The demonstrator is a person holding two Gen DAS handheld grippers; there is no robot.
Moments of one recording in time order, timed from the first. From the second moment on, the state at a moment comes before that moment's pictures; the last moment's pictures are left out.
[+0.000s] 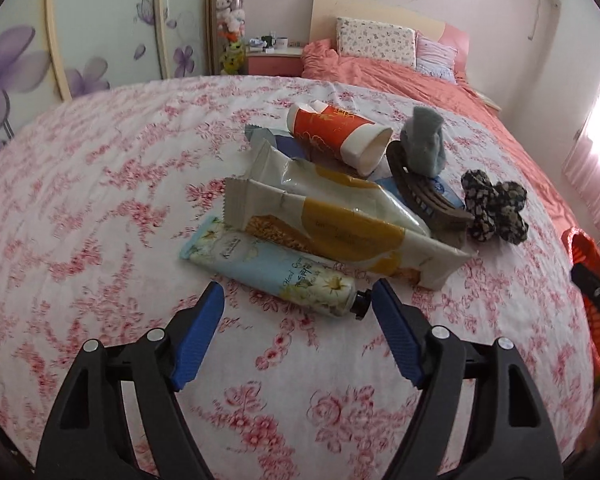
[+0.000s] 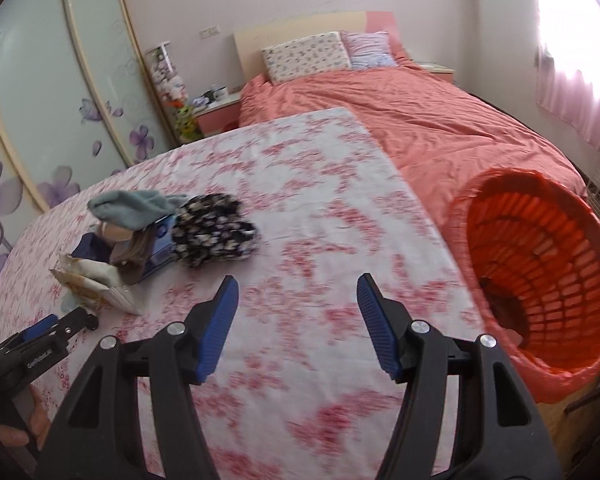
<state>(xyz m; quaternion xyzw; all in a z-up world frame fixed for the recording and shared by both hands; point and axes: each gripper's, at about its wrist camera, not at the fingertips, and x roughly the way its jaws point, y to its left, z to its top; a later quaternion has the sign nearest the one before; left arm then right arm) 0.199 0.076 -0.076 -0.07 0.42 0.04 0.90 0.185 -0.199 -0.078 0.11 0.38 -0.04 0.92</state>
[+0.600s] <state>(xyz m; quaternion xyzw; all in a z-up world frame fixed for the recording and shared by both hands) 0.201 0.140 -0.079 -0.09 0.42 0.04 0.90 0.255 -0.148 -0.087 0.10 0.39 -0.01 0.92</state>
